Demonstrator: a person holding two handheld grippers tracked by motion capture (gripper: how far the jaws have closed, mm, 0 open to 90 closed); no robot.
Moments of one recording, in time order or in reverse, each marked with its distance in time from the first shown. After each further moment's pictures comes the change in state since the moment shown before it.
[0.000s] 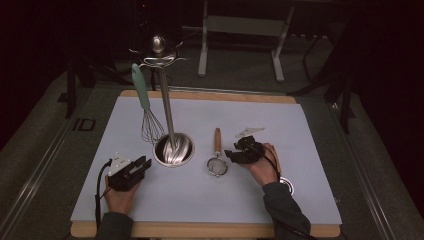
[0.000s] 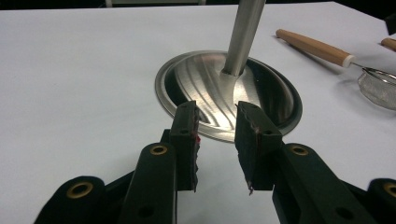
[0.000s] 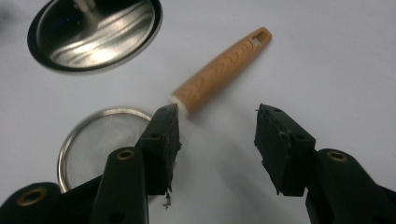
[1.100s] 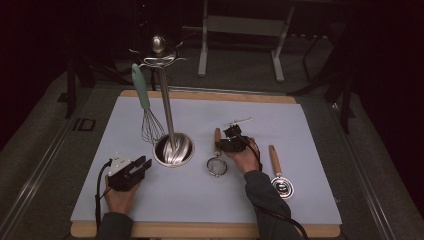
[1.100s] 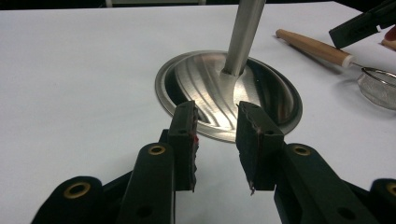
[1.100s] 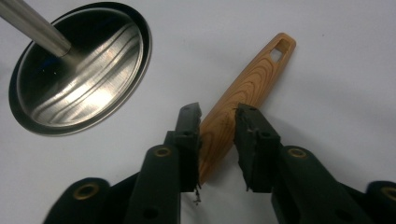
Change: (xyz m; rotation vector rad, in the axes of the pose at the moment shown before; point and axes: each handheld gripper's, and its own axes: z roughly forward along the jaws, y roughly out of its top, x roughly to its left) left arm 0.000 0.000 0.000 0.001 0.001 0.002; right arm -0.002 0.028 0.052 0.053 0.037 0.189
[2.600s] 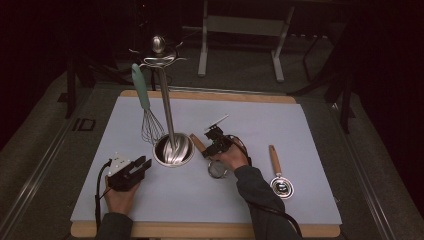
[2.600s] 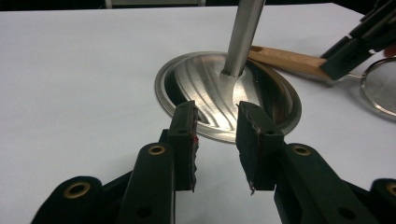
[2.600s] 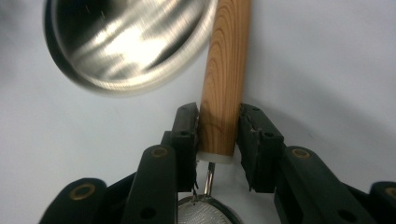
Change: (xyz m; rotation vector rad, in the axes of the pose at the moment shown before) left arm 0.000 0.000 -0.001 -0.005 -0.003 0.000; right arm 0.040 0.020 0.022 0.295 0.080 -0.089
